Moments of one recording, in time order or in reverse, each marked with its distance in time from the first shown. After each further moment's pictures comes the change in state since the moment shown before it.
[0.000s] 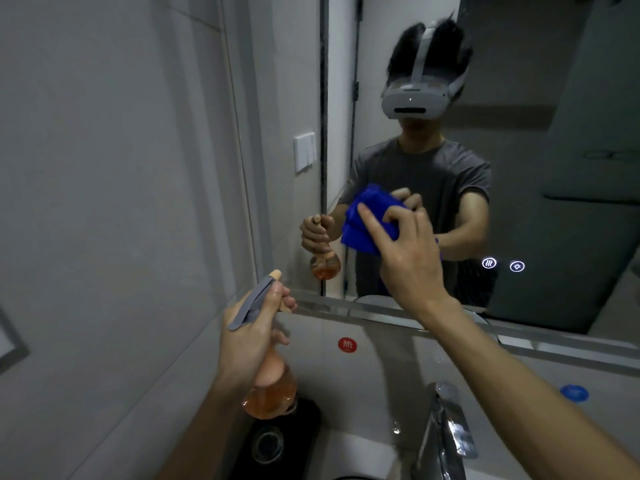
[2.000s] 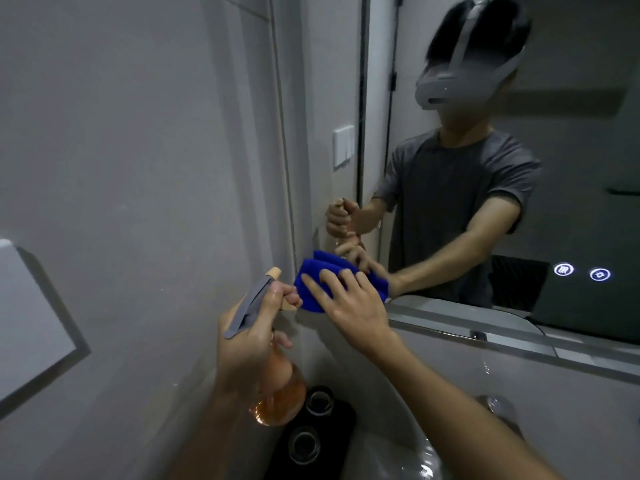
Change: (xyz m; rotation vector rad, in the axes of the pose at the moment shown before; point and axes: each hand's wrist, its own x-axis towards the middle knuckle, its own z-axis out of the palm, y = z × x) left_hand 0.009 0.014 -0.045 0.035 0.083 0.098; right_hand -0.036 -0.120 0.096 0.005 -0.204 -0.316
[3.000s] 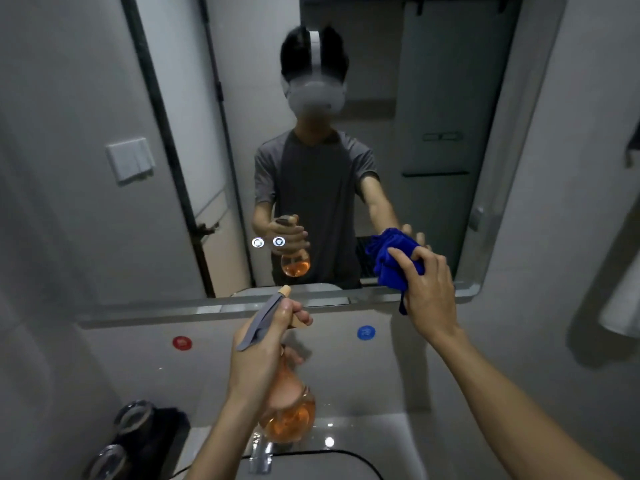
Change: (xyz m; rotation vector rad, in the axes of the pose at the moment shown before) left_hand -0.205 0.001 0.287 -0.082 -0.434 -0.219; right_hand -0.348 0.295 -0.197 -0.025 0.008 0.775
